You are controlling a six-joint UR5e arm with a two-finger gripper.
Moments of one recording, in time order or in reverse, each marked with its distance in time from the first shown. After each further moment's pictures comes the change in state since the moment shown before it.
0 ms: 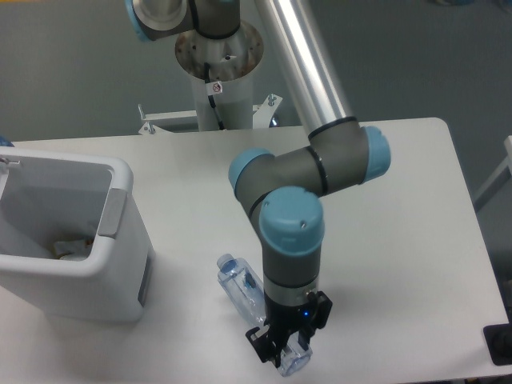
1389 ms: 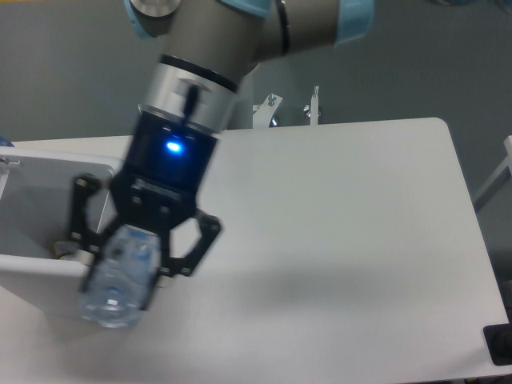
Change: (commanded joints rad) arm -0.159 0.244 0.015 0.152 -0.436 0.137
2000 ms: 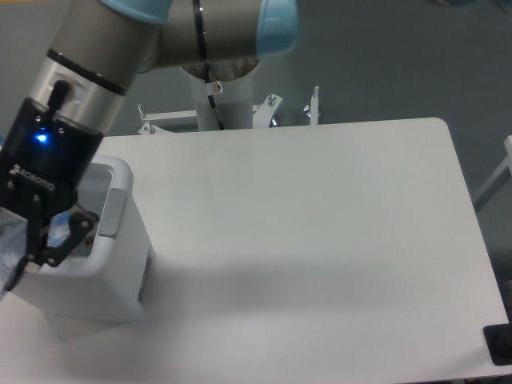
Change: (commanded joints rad) arm -0.103 0.031 -0.084 0.003 0.002 0.014
